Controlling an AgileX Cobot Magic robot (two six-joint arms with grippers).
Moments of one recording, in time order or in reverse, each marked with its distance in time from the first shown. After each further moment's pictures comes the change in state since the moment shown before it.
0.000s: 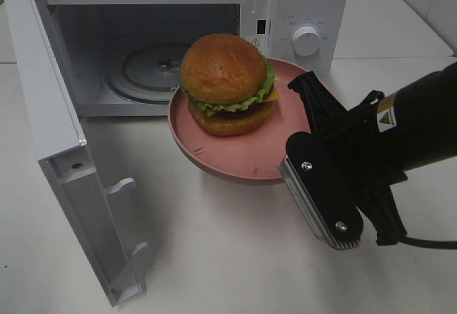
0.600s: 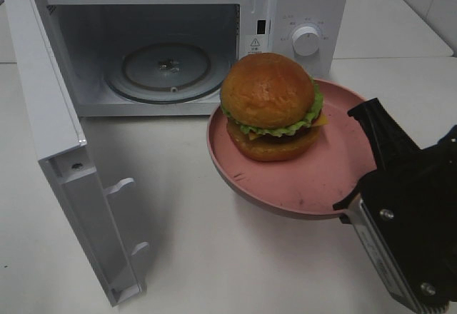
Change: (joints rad) left arm 0.000 0.000 0.000 0.000 0.000 0.000; right arm 0.000 -0.252 0.166 -0.060 0.097 0.119
